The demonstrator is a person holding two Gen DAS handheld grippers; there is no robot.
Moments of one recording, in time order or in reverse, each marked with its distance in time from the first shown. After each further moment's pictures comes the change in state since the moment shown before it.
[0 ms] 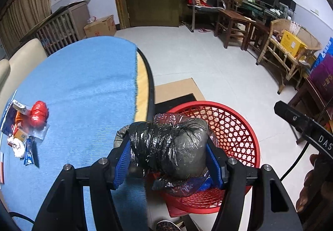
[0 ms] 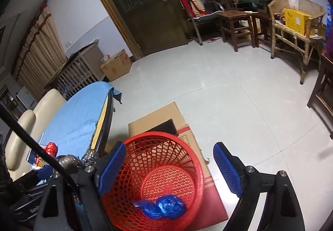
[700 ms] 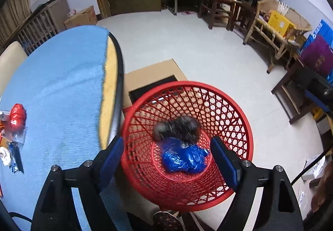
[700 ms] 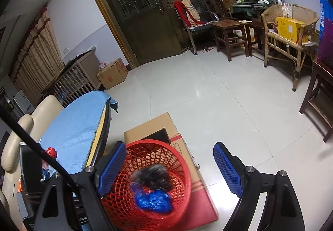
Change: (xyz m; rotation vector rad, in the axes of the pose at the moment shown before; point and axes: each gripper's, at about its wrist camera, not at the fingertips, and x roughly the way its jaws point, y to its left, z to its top) left arm 0.021 -0.021 -0.005 0.067 0.101 -0.072; right arm -0.033 -0.003 0.007 -0.013 -0.063 -0.030
